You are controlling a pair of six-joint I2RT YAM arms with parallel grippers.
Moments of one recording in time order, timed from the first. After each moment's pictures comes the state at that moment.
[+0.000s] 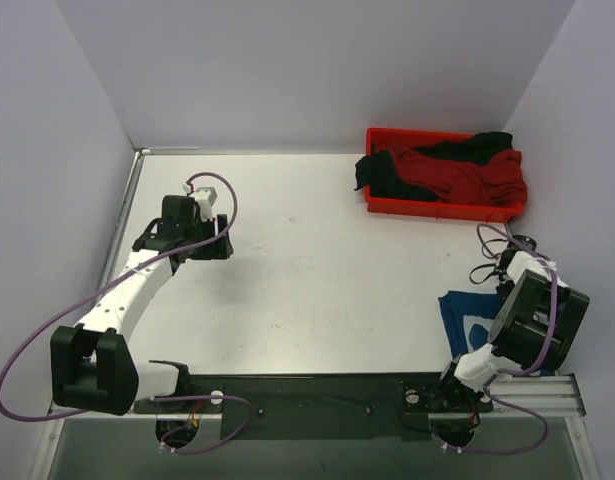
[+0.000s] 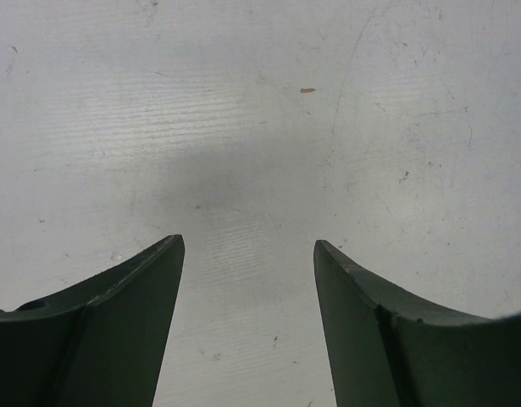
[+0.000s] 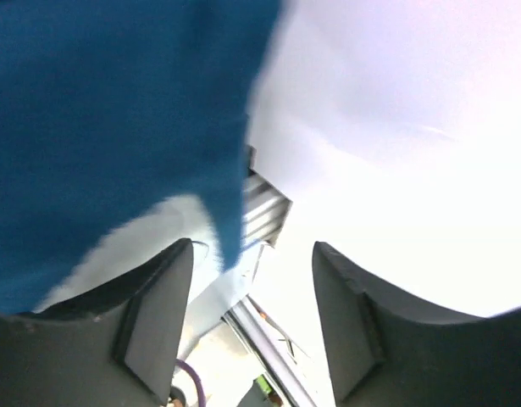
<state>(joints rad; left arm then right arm) -0.16 1.28 0.94 -0.48 0.13 -0.17 -0.49 1.53 0.75 -0.63 0.69 -0.61</state>
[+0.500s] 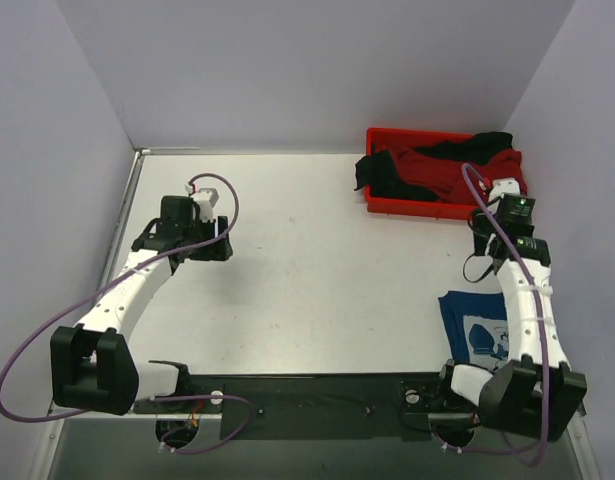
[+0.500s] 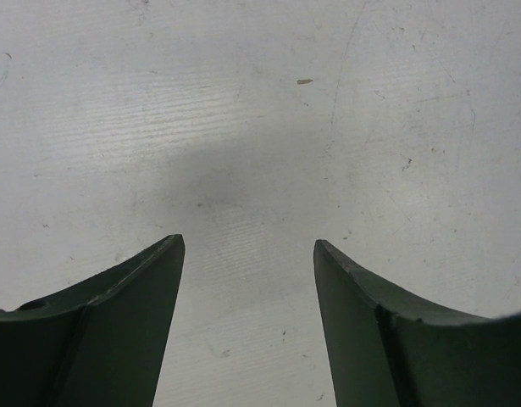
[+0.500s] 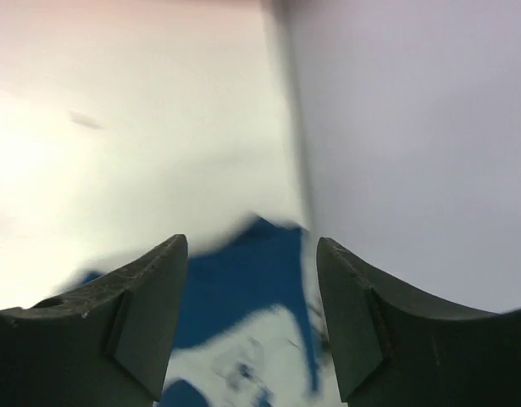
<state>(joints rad) -0.16 1.28 0.94 -0.49 0.15 -0.13 -0.27 1.20 0.99 -0.60 0.38 -0.37</state>
